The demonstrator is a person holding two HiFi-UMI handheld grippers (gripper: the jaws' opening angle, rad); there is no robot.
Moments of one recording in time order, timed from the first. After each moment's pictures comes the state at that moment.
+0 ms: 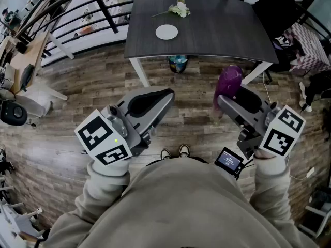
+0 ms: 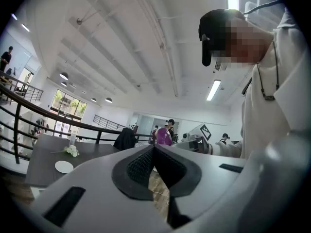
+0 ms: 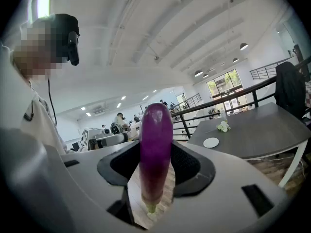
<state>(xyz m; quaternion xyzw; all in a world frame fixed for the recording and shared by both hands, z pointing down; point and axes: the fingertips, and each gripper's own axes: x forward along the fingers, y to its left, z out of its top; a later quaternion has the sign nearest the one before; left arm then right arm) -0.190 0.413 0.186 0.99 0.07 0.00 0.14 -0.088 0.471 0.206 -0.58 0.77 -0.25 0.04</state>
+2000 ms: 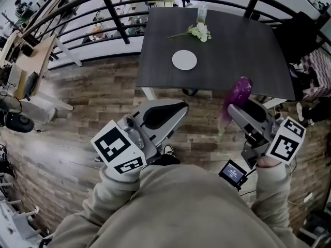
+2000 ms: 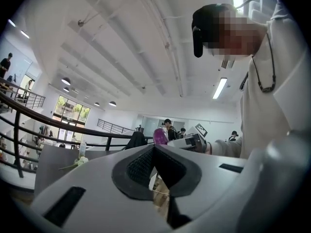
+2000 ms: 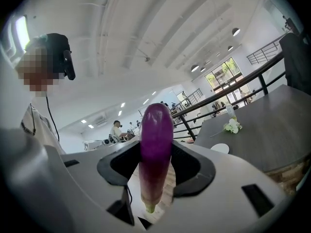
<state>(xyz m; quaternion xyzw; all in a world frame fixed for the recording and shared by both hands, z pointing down) -0.108 0.242 0.207 0.99 0.05 -0.01 0.11 0.001 0.286 0.228 -0.56 0.77 -0.29 0.10</state>
